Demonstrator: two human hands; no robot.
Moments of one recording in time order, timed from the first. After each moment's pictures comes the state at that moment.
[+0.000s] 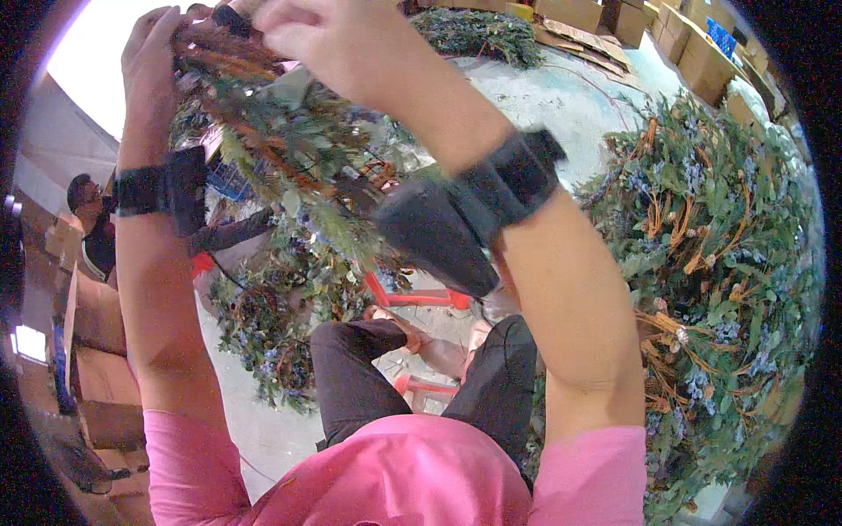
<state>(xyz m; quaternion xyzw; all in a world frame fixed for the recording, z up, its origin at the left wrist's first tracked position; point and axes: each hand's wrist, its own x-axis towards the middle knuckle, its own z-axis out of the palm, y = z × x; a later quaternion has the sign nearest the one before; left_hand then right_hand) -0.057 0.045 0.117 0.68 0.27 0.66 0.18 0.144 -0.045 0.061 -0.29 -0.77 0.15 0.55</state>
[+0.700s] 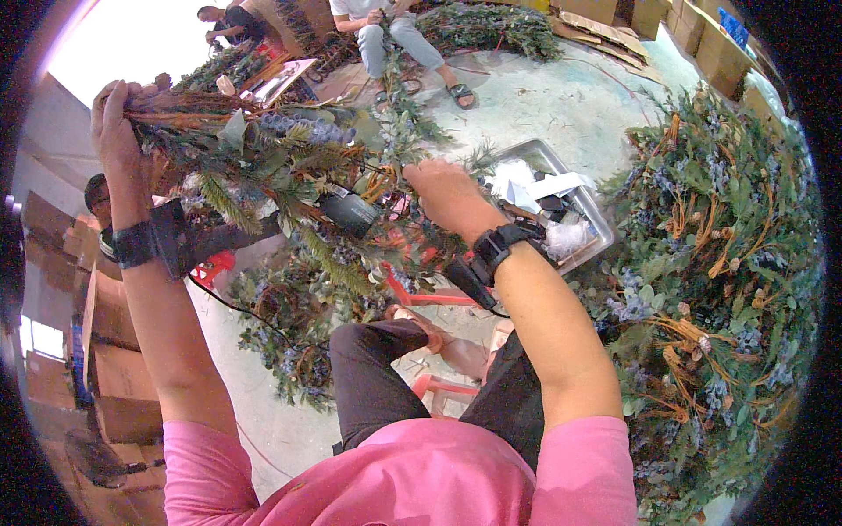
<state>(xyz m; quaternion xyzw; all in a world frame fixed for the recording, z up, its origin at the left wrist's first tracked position) -0.106 0.053 0.102 0.65 0.34 0.67 0.14 0.179 -0.020 -0.156 -0.58 -0.77 0.01 0.26</state>
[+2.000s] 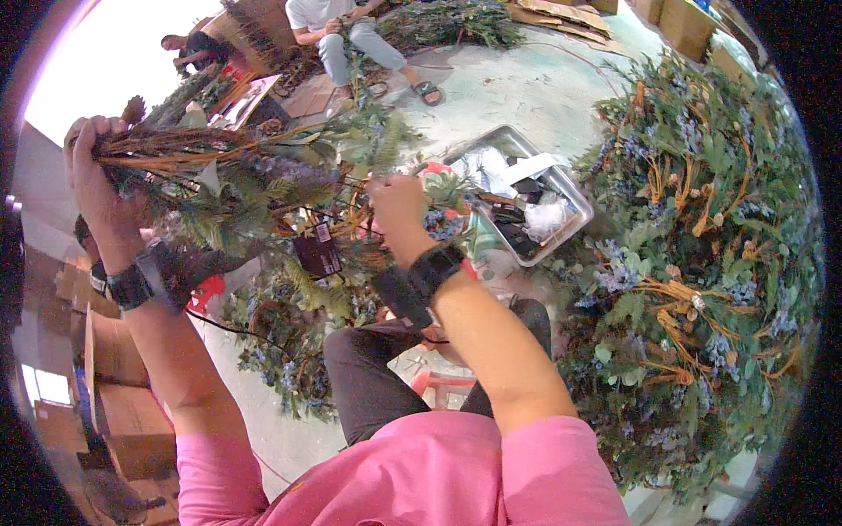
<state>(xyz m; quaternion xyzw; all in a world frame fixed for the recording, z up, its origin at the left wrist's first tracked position) -0.084 0.021 0.091 0.71 0.22 0.65 0.14 0.128 -0.010 -0.202 -0.60 -0.35 0.31 0.65</state>
